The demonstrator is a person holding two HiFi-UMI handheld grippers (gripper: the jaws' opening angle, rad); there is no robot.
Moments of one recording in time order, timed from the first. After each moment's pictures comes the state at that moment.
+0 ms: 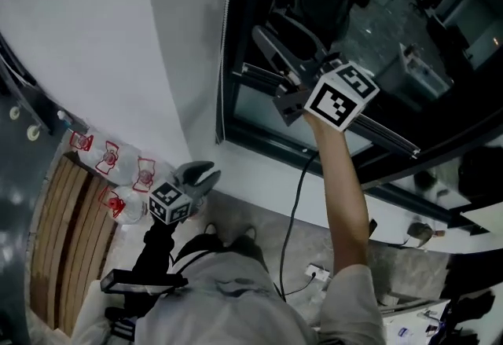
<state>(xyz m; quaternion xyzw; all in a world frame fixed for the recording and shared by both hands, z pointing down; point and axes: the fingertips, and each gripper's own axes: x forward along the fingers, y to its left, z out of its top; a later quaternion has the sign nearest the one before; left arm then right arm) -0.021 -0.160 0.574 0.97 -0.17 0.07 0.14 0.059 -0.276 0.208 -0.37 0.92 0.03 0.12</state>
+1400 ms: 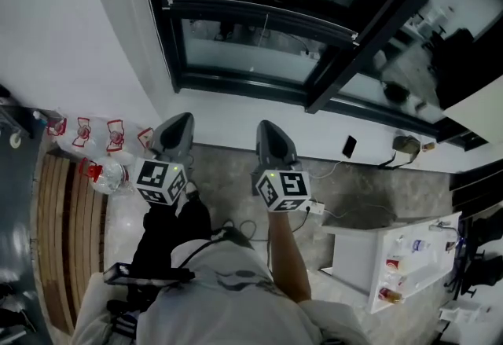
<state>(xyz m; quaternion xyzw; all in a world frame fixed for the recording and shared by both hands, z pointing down) 0.013 0.018 0.475 0.96 -0.28 -0.01 0.05 0.158 0.105 0.480 -0.73 0.68 -0.07 0.06</state>
